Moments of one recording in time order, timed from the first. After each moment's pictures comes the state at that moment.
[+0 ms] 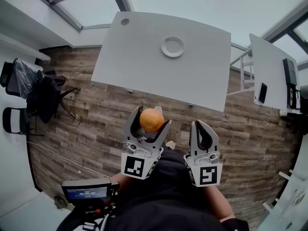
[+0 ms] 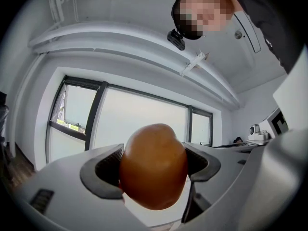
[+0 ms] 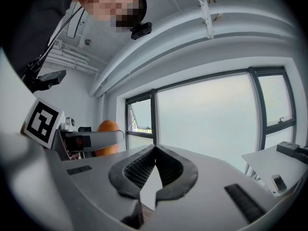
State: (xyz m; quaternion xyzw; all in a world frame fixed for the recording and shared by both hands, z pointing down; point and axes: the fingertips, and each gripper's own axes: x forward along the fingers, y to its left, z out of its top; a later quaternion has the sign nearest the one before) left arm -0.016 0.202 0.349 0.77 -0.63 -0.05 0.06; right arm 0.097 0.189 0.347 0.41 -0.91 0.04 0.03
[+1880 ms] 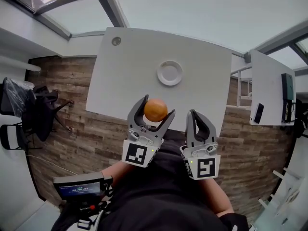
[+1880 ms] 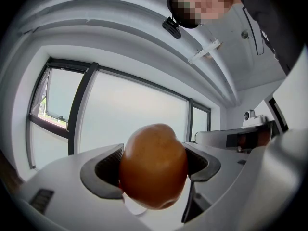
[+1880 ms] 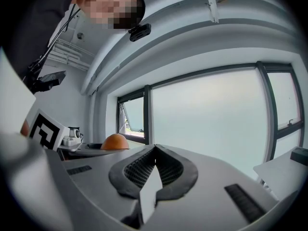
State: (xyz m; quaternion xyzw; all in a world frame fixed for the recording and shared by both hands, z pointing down) left arm -0.076 -0.008 0.369 0.80 -0.59 -0.02 0.09; right arm 0.012 -0.008 0.333 0.43 -0.90 0.03 0.04
